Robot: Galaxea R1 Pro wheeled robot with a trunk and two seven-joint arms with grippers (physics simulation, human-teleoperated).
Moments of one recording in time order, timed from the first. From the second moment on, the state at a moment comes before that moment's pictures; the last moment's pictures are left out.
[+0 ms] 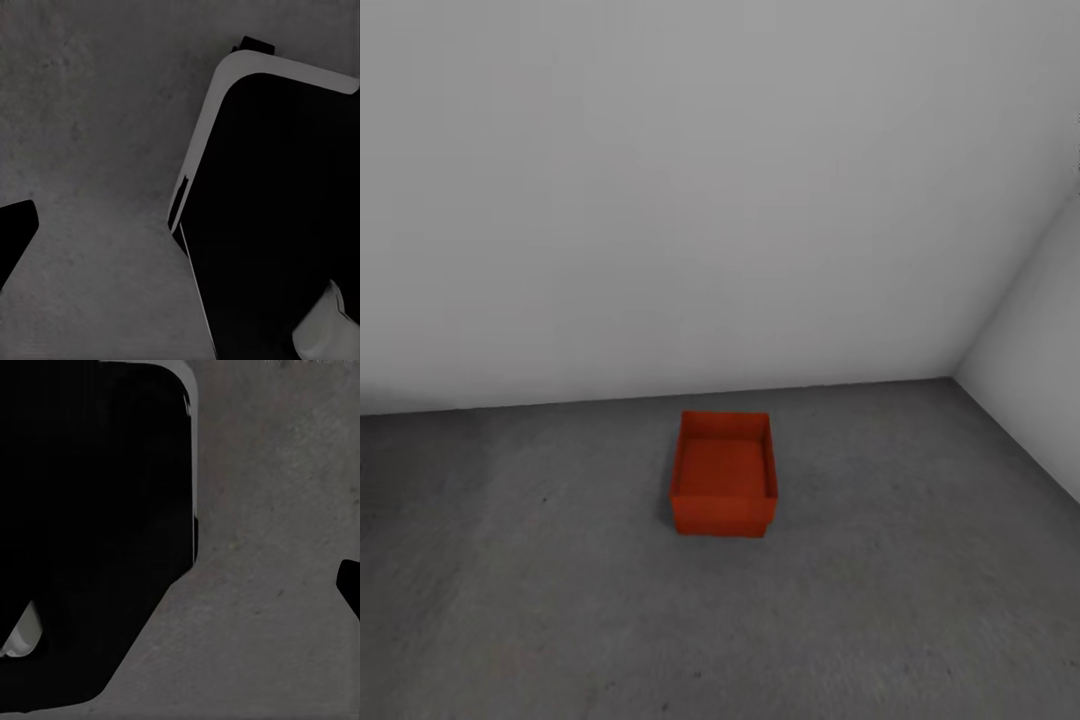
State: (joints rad) left arm -0.27 0.07 0.05 0.00 0.26 0.00 0.07; right arm -0.20 -0.02 0.25 0.03 -0.28 -0.09 -0.04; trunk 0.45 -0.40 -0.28
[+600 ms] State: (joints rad) left arm -0.27 0.08 0.05 -0.01 0.26 -0.01 0.07; right arm -0.20 -0.02 0.25 0.03 -0.28 -0.10 -0.04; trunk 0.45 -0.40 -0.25
